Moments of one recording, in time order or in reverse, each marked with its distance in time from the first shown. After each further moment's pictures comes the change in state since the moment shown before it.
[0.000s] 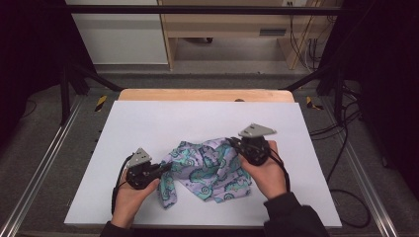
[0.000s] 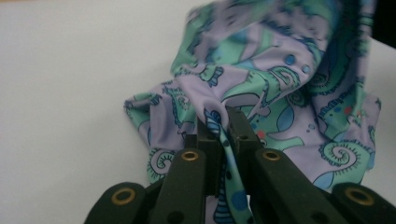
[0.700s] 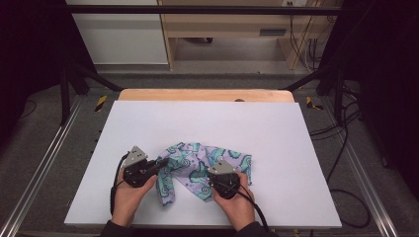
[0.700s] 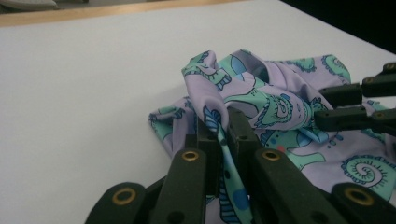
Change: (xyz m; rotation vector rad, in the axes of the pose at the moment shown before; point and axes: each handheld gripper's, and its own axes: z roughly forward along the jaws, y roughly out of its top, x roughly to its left) left arm 0.007 0.004 -0.008 -0.083 0.060 -0.006; right arm 0.089 -0.075 0.047 0.059 -0.096 -0.064
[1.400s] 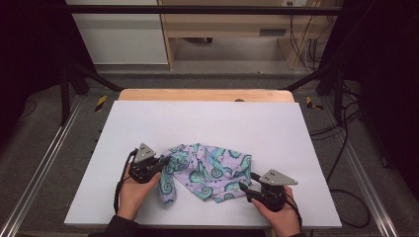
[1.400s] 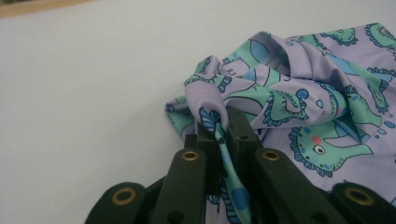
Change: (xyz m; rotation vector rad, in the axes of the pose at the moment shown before) left arm 0.003 -0.006 0.024 0.095 0.061 0.043; right arm -0.074 -0.068 -0.066 -0.122 0.149 0.171
